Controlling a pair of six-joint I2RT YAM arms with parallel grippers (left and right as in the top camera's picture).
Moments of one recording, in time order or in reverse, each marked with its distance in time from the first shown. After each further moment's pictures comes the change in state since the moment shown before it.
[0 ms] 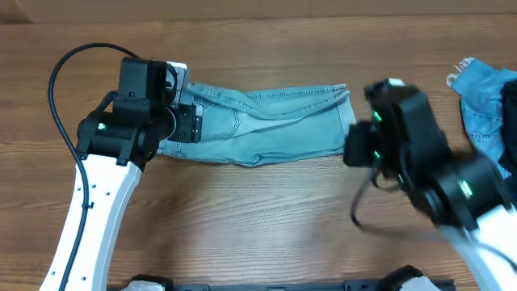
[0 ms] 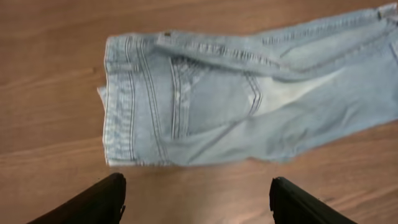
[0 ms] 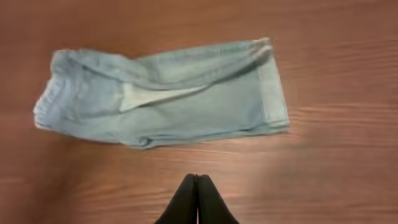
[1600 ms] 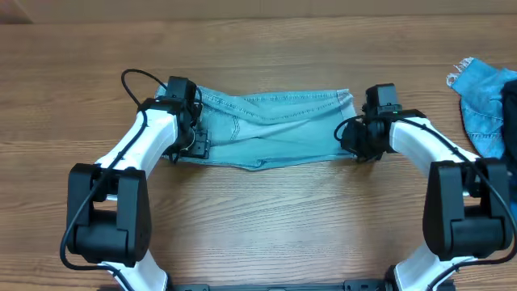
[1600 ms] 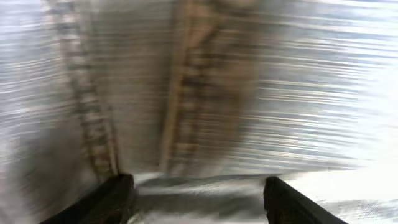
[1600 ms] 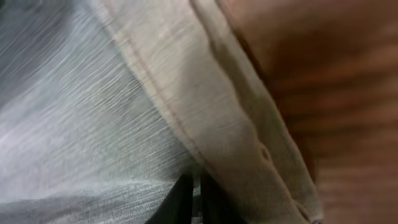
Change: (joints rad) left arm 0.048 0.490 -0.201 0.224 -0.037 -0.011; right arm -0.411 0.738 -0.323 0.531 -0.286 0.031
